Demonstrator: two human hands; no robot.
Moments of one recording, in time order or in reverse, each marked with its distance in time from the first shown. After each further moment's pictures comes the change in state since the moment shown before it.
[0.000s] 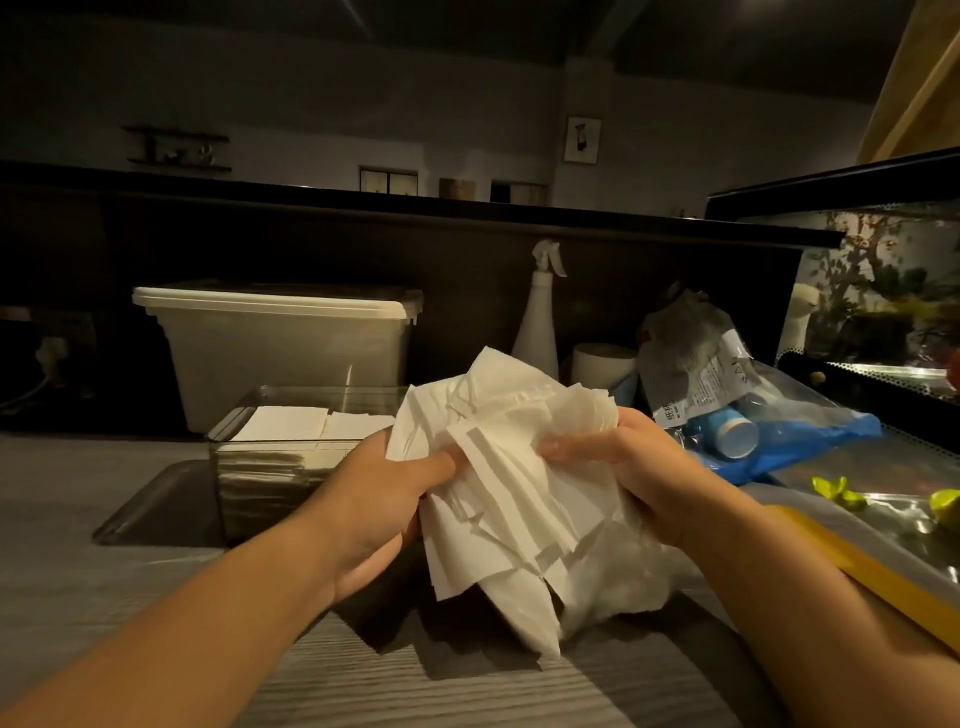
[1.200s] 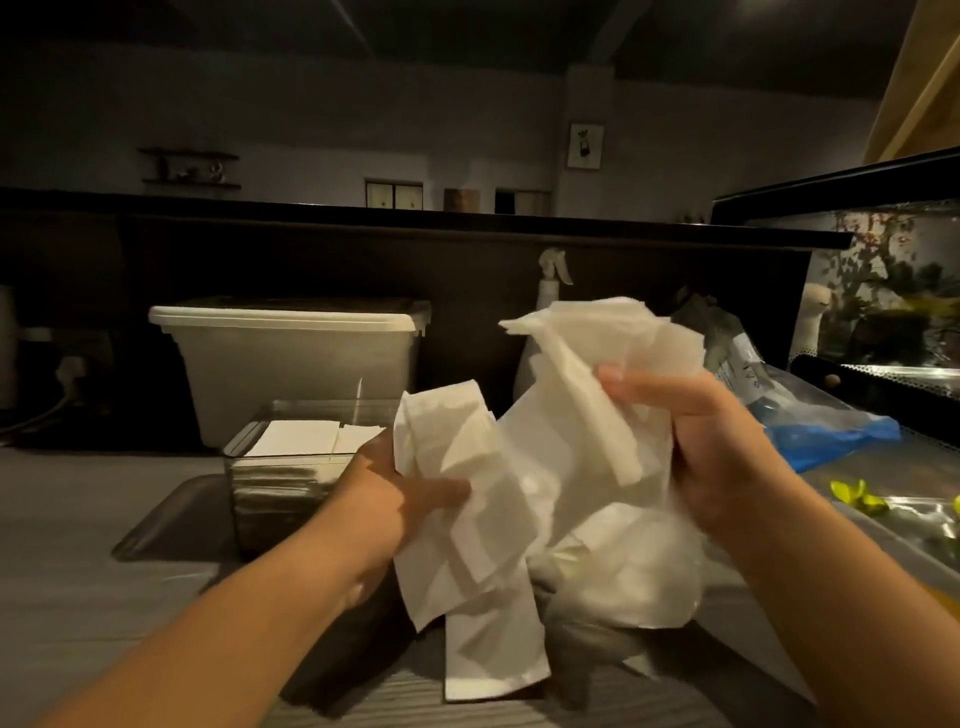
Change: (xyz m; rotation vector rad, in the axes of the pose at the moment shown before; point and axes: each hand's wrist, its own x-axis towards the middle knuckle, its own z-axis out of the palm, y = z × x) left_hand -0.003 0.010 -0.002 0.171 0.109 -0.019; right_hand -0.027 -0.037 0.002 0.394 0.028 -0.241
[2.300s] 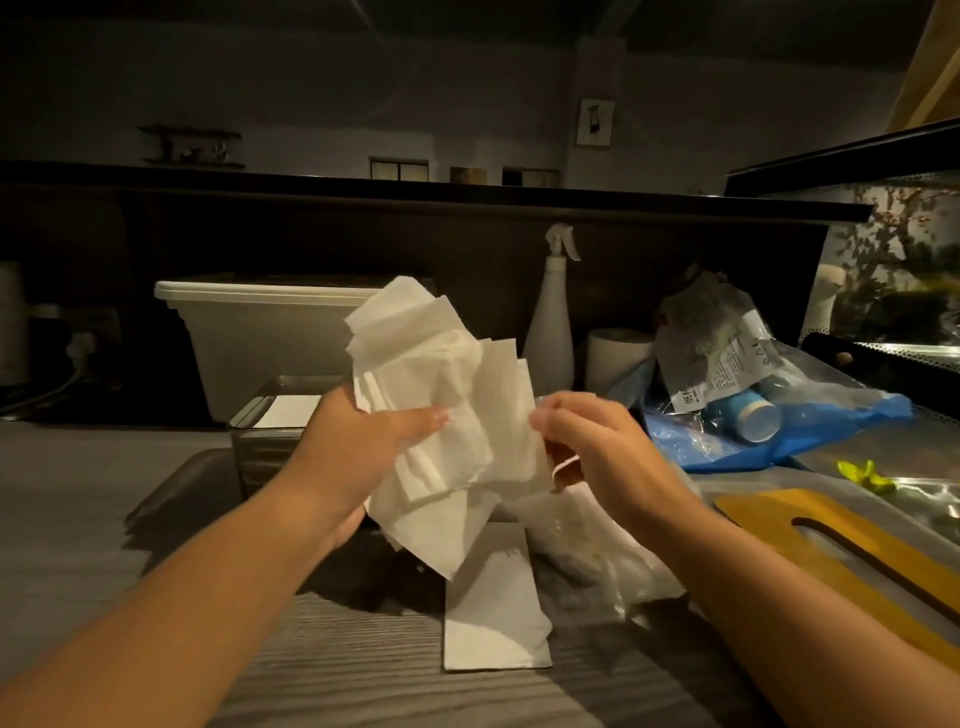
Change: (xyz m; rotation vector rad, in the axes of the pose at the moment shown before) left_hand 0.014 0.002 -0.018 -0.057 0.042 0.182; right_hand 0.012 0.058 0.016 -0.625 -0.023 -0.015
